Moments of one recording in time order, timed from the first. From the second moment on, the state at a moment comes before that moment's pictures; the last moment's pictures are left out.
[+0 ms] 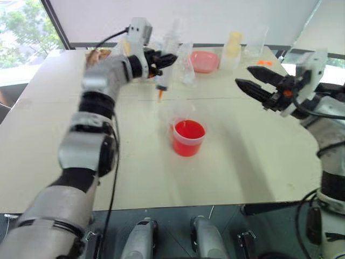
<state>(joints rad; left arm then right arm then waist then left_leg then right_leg) -1.47 0.38 0.05 0.95 -0.24 0.79 -0.73 -0.56 -0.78 -0.29 -0.36 0.72 0.68 0.83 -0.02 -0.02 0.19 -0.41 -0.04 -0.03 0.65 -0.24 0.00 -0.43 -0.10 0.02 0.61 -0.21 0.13</state>
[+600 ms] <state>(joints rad) -1.18 0.34 0.47 0.72 -0.21 1.57 -0.21 -0.38 -0.80 0.02 -0.62 0.78 0.79 0.85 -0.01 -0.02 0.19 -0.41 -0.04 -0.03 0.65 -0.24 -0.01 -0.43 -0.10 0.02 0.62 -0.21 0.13</state>
